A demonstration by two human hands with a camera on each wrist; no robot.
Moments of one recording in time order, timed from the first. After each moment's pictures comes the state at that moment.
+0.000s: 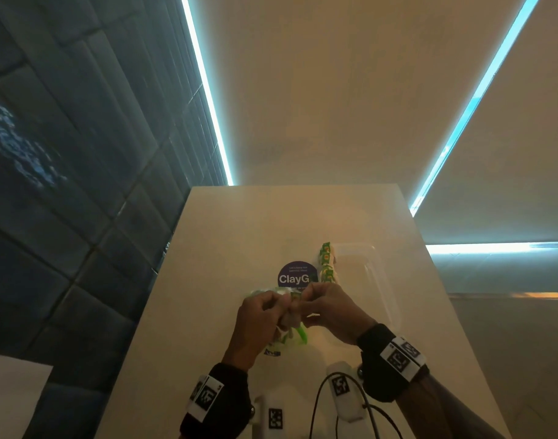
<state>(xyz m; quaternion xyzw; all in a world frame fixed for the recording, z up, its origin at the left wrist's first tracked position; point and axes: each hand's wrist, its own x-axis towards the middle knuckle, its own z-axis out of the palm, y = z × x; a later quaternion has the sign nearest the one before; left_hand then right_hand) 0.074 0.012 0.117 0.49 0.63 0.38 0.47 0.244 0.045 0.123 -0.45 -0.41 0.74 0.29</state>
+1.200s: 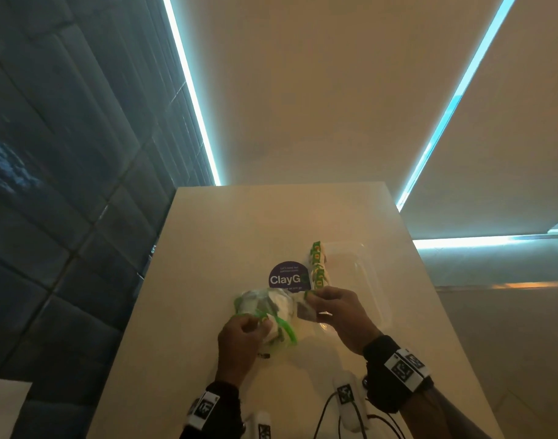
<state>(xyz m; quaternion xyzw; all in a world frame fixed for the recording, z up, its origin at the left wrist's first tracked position) 0.055 0.003 0.042 0.44 0.72 0.37 0.38 0.264 0.036 0.106 -0.52 -0.33 0.67 0.40</state>
